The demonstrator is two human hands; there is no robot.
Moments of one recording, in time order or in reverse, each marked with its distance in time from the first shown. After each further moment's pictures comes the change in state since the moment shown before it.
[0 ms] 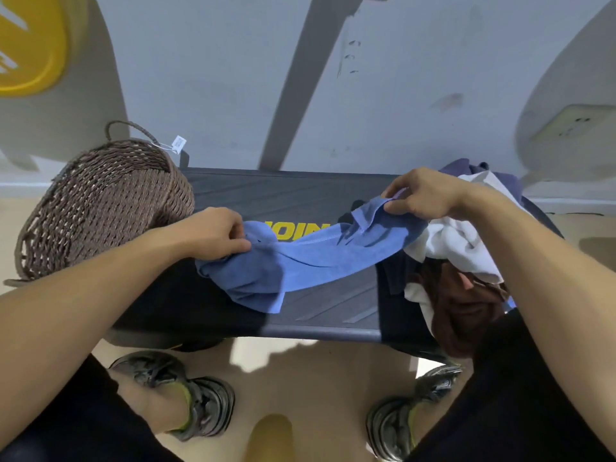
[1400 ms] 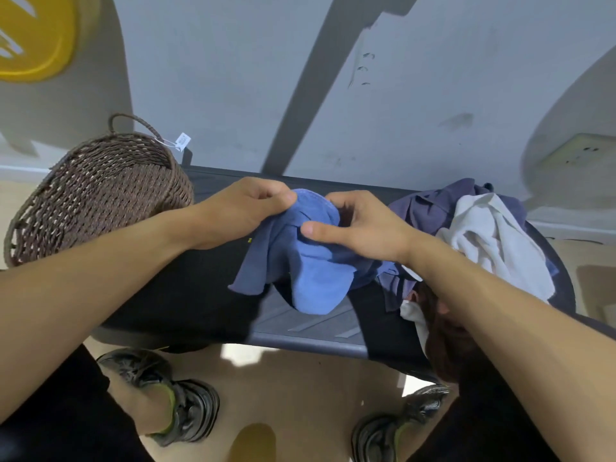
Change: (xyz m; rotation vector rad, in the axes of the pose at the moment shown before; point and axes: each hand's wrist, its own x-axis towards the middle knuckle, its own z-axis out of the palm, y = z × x) left_hand -0.012 0.068 -0.036 -0.876 0.093 0.244; right_hand -0.023 -0.079 0.047 0.515 -0.052 -0.414
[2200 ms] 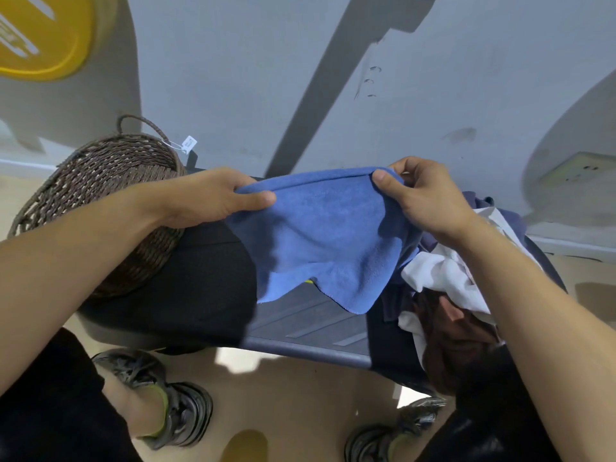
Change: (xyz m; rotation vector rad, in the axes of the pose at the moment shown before) left_hand -0.002 -0.007 -0.046 0.017 -0.079 -0.173; right_hand 0.002 0.009 -0.062 0.002 0.481 0.105
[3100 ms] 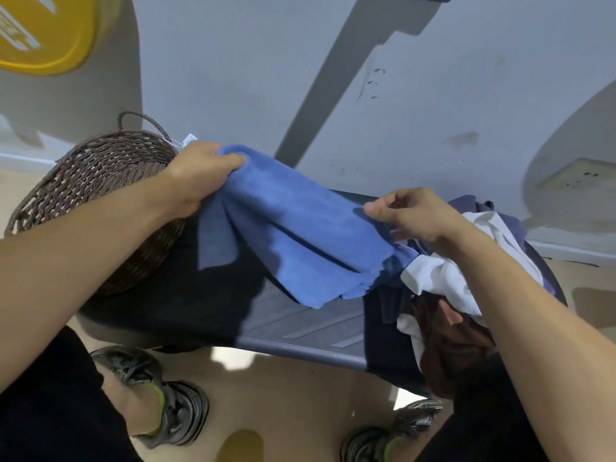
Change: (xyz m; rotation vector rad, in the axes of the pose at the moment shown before) left_hand 0.022 -0.006 -0.006 -0.207 0.590 -0.093; right_hand 0.006 0.024 0.002 -0.057 -0.187 0.271
